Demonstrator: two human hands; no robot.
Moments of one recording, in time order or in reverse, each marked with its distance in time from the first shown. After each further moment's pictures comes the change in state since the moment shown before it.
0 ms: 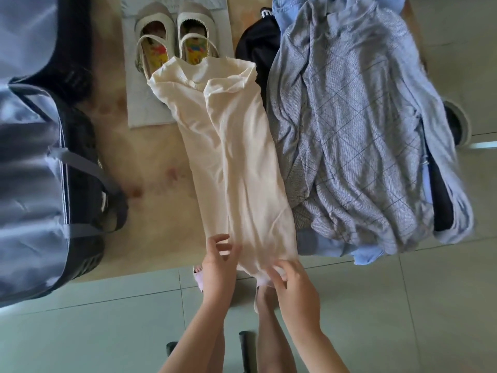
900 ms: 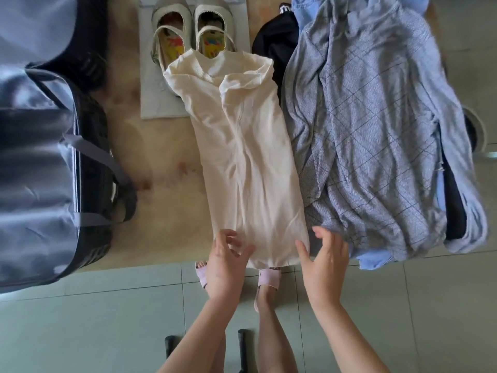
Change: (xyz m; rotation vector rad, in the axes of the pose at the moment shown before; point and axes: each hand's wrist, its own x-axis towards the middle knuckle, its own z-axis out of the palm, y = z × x) left_hand 0.006 -0.008 0.003 0.178 0.067 0.172; right_hand 0.052 0.014 -0.014 -0.084 0.425 -0.160
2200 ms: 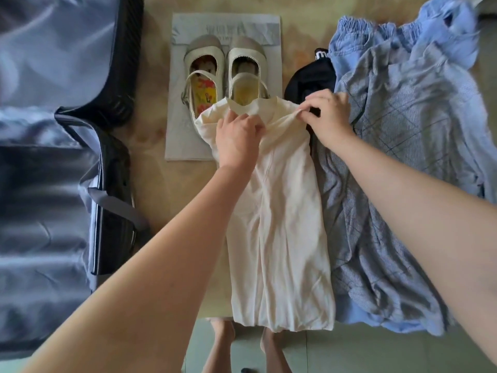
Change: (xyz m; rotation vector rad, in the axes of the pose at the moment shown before) left_hand 0.247 0.196 -0.047 0.449 0.308 0.666; right_hand 0.334 -0.180 0.053 0.020 -0.267 -0.418
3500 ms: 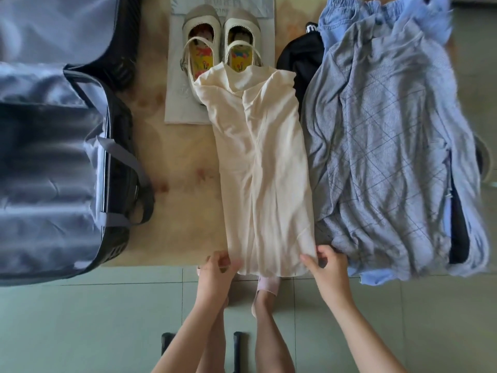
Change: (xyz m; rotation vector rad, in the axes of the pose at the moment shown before) left_hand -0.323 -0.035 -0.020 -0.502 -0.535 -0.876; right_hand -0.364 0.041 0.035 0.342 -0.141 0.636
